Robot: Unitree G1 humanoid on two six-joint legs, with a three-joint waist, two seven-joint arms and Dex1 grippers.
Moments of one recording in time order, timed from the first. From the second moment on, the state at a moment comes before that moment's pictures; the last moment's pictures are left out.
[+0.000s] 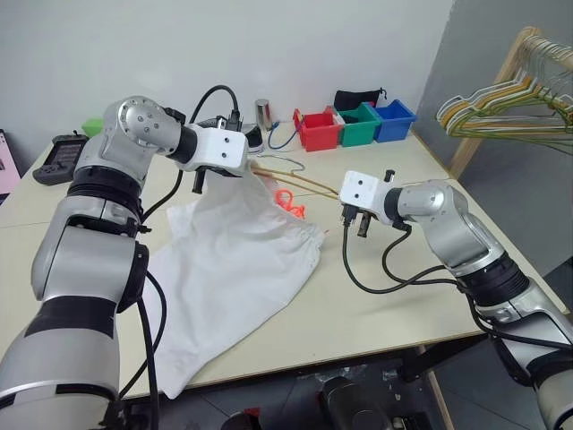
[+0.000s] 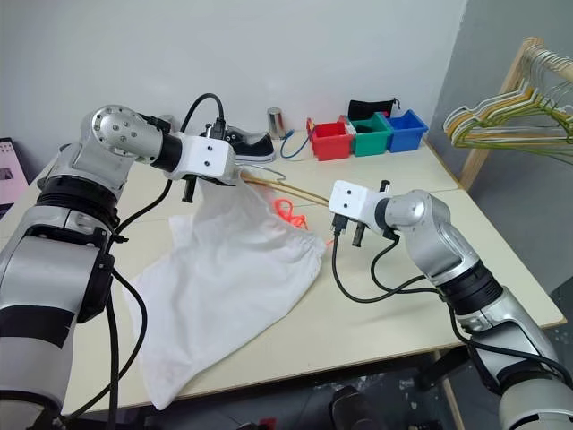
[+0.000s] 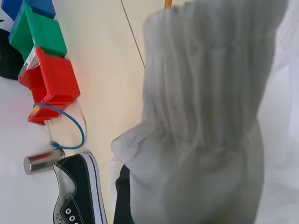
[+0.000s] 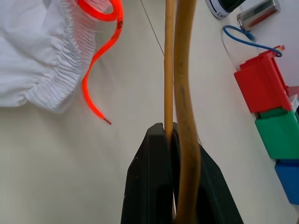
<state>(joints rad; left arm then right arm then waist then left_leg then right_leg) -1.36 0.68 -0.32 1.11 0.32 -0.56 -1.29 -0.84 -0.57 0.44 0.00 -0.19 0.55 0.87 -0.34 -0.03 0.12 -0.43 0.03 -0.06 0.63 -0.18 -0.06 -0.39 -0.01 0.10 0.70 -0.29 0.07</state>
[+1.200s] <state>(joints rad) -0.66 0.96 -0.05 0.24 -0.02 0.10 -1.25 -0.75 -0.18 0.10 0.27 0.26 1.04 0.76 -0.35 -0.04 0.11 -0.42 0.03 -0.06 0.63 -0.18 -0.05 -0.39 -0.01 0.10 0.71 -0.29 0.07</state>
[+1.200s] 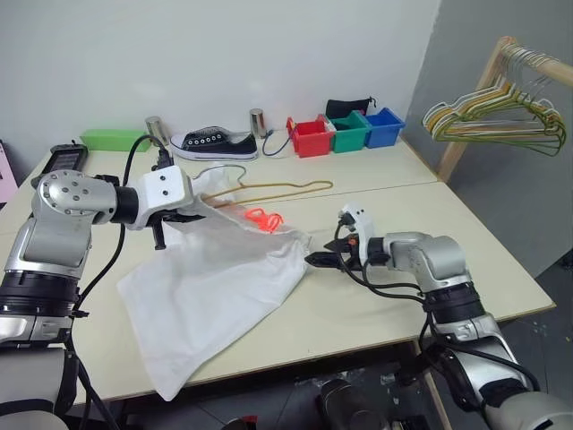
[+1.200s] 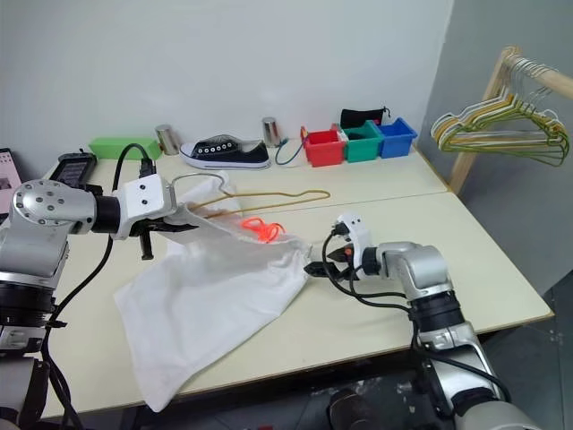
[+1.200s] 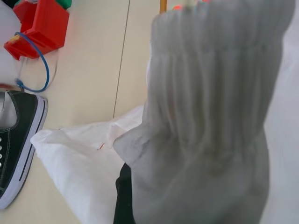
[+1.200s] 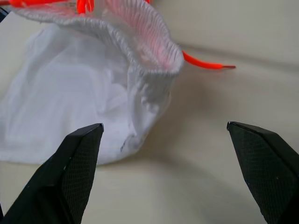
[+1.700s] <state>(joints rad) -0.61 0.99 -0.03 0.19 -0.03 0.12 -1.22 -0.80 -0.11 0.02 0.40 0.33 0.97 0.71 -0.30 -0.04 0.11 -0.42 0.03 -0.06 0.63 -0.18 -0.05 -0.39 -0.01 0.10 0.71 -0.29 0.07</state>
